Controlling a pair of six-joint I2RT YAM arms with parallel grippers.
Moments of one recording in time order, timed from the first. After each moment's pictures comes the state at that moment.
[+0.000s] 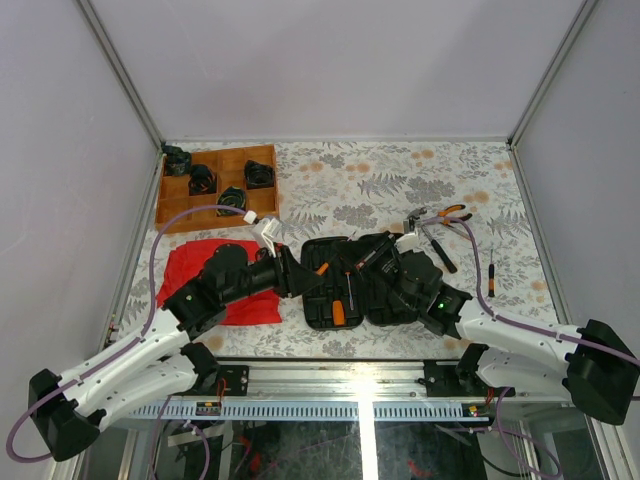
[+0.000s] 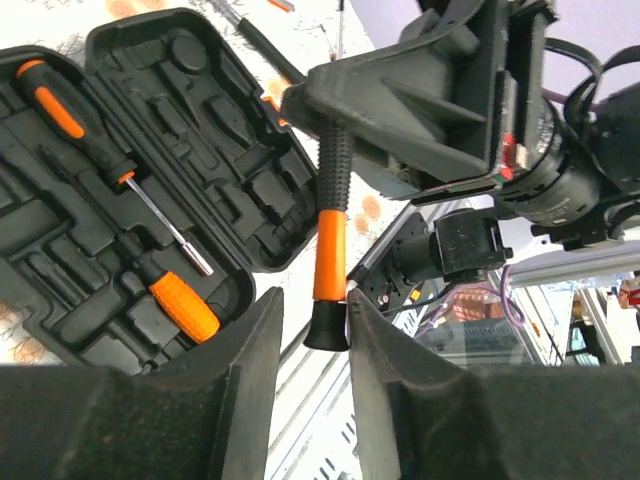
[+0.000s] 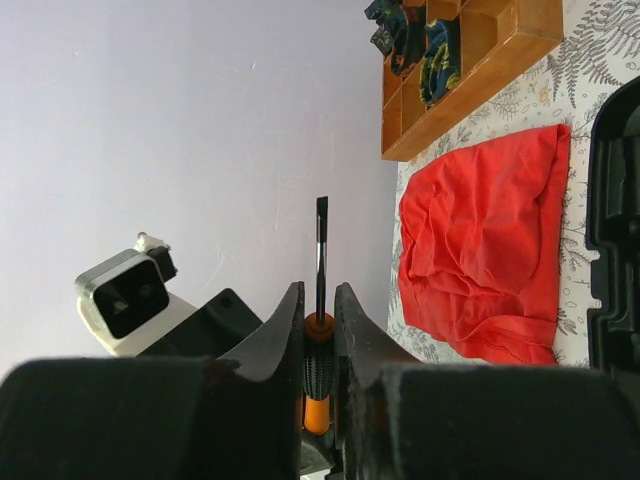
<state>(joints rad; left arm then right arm) -0.79 0.79 0.61 -0.09 0.26 -0.72 0.94 1.05 0.50 0.48 0.25 1.40</state>
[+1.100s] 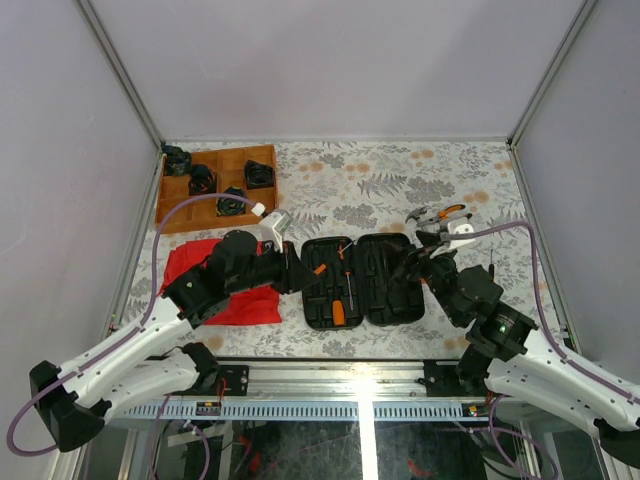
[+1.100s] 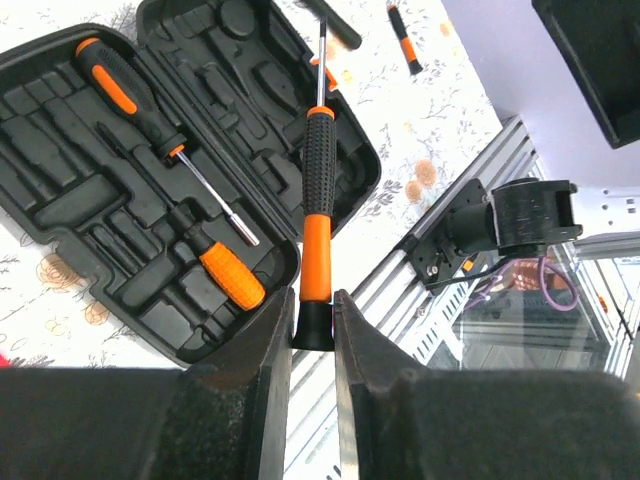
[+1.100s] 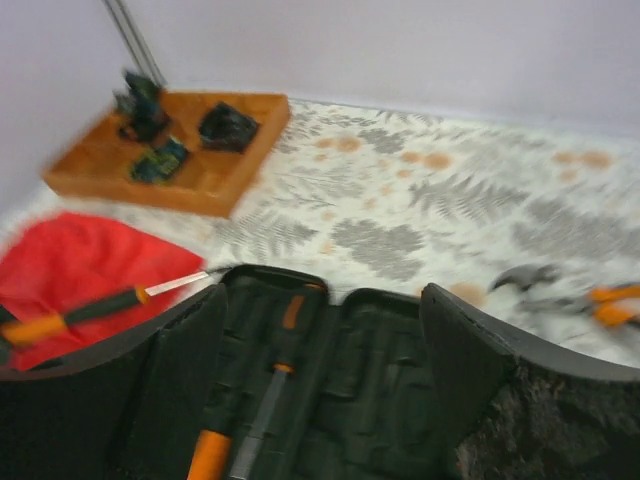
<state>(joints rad) -0.79 0.87 0.77 -0.31 0.25 -0.59 0.94 0.60 0.54 0.04 0.53 0.30</state>
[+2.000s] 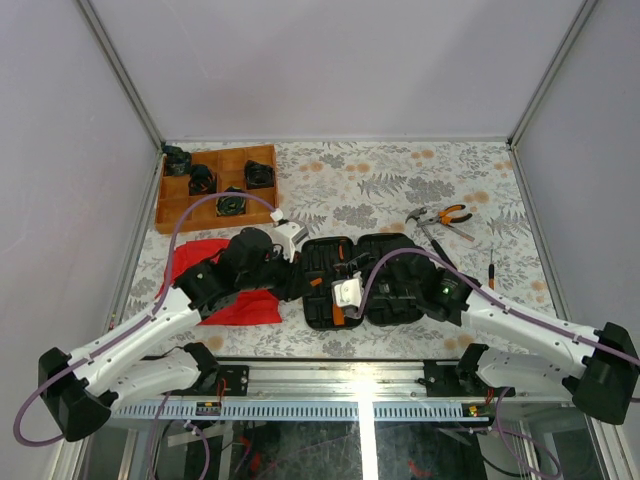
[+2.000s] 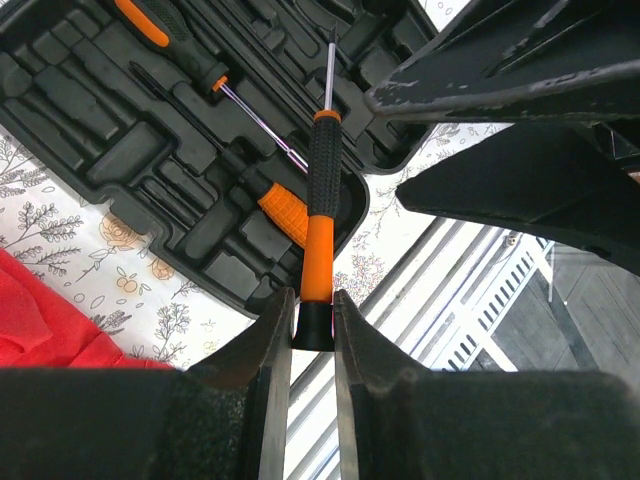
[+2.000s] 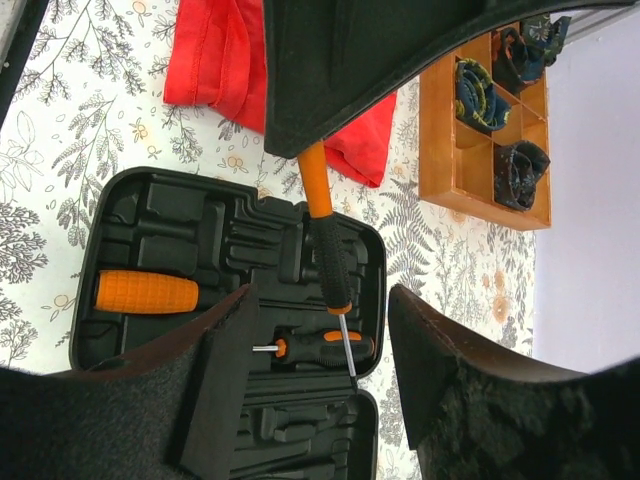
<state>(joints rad) -0.79 0.97 0.82 -0.48 0.28 -0.34 0.94 1.04 0.73 -0.18 -0.38 -0.95</state>
